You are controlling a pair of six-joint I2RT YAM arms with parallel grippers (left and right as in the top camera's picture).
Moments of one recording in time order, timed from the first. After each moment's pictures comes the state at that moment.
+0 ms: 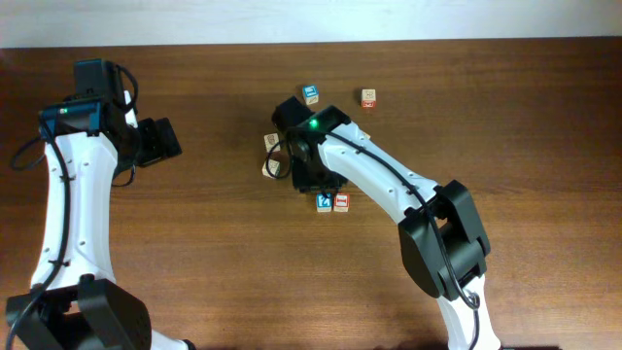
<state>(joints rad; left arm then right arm) 0.17 1.69 1.60 -1.17 -0.05 -0.23 0.64 2.20 1.87 -1.15 0.05 0.57</state>
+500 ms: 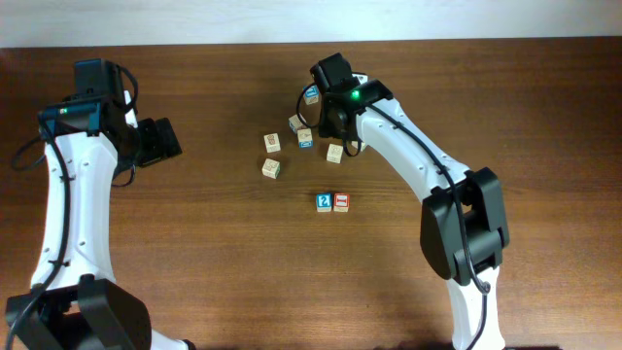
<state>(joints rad) 0.17 1.69 1.60 -1.17 -0.05 -0.23 0.47 2.21 1.89 -0.87 0.18 0.58</state>
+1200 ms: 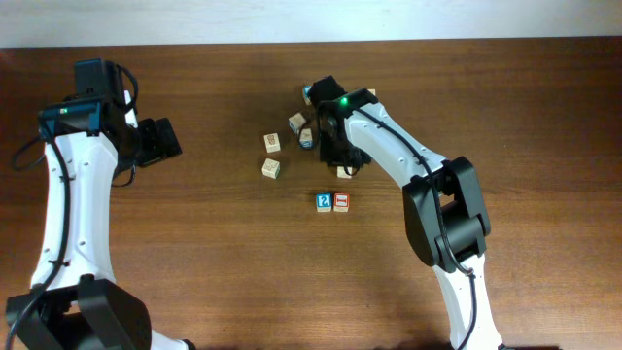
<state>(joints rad) 0.17 1.69 1.60 -1.17 -0.05 -0.23 0.47 2.33 1.91 -1.08 0.10 0.58</state>
